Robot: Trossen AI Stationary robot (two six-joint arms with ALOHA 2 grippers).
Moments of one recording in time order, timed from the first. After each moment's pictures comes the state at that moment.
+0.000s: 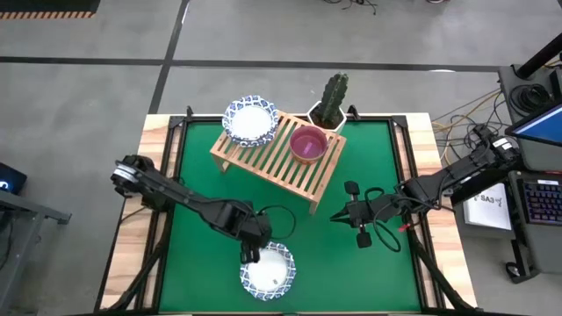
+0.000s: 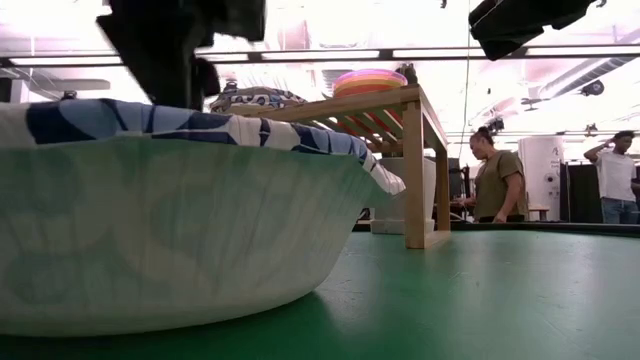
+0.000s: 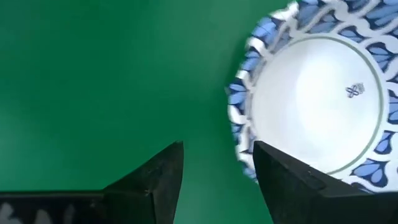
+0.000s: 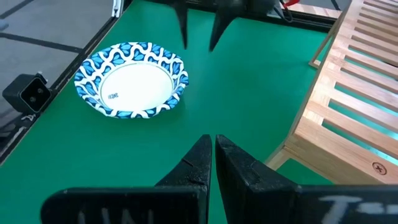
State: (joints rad) left arm -0.39 1.73 1.32 -0.87 -0.10 -0.59; right arm 0.43 1.06 0.71 -0.17 0.26 0.06
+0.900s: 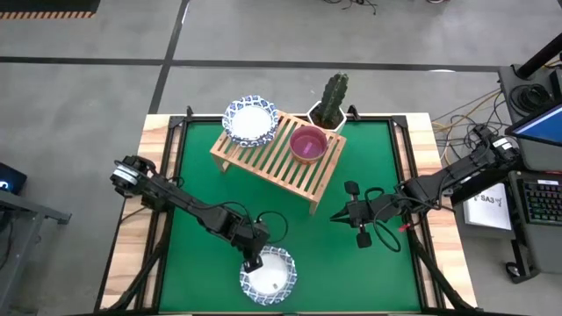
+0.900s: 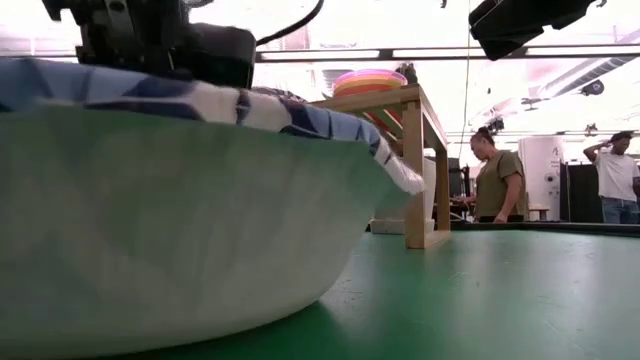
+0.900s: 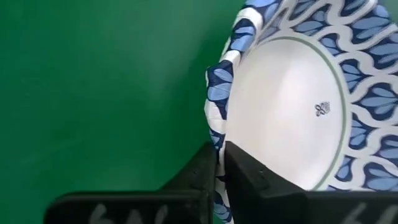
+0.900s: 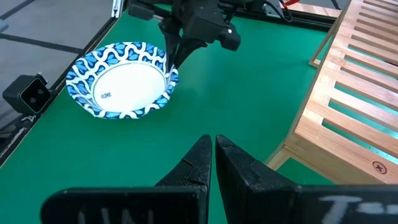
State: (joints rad) left arm -0.42 1.73 1.04 -0.39 0.06 -0.81; right arm 0.43 1.06 0.71 -0.17 0.26 0.07
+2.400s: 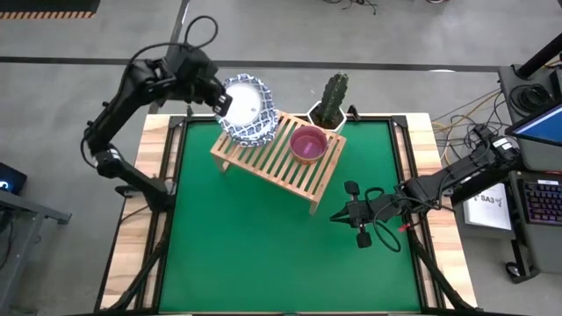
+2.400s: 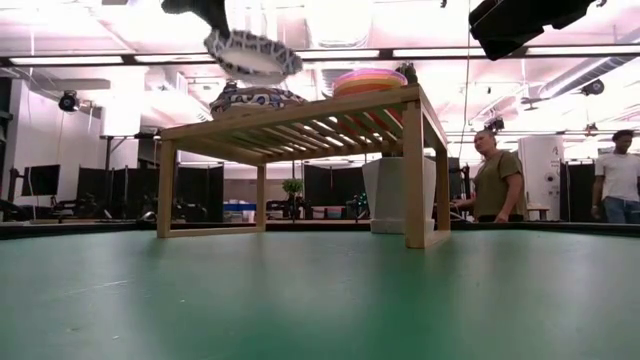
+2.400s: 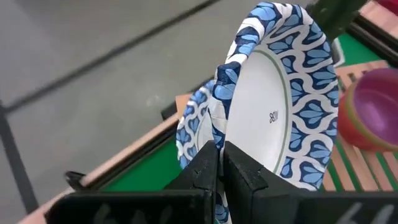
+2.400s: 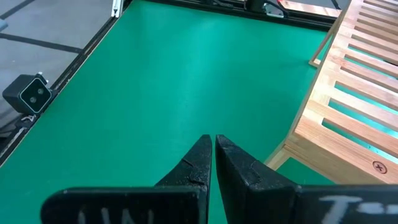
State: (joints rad) left arm 0.55 1.48 2.05 -1.38 -0.25 -0.26; right arm 0.43 1.06 0.71 -0.17 0.26 0.07
